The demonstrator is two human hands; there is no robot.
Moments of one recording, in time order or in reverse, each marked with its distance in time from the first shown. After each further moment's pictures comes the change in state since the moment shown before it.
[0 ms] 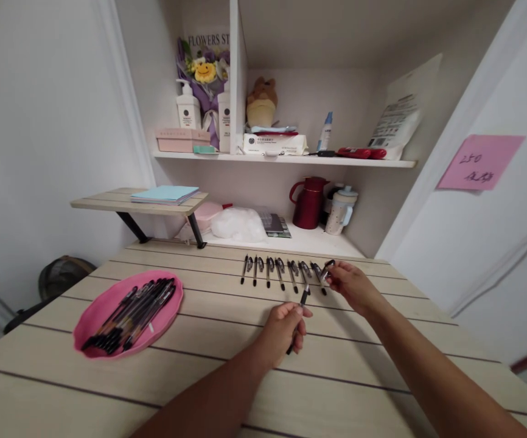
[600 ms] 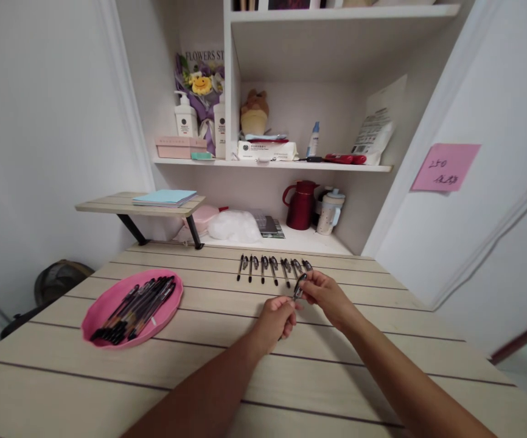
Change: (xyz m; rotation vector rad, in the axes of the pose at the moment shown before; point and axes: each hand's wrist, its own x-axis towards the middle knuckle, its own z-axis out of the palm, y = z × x) left_hand -0.006 0.006 0.004 0.125 0.028 0.056; right_hand -0.065 -0.023 0.040 0.274 -0.178 -0.029
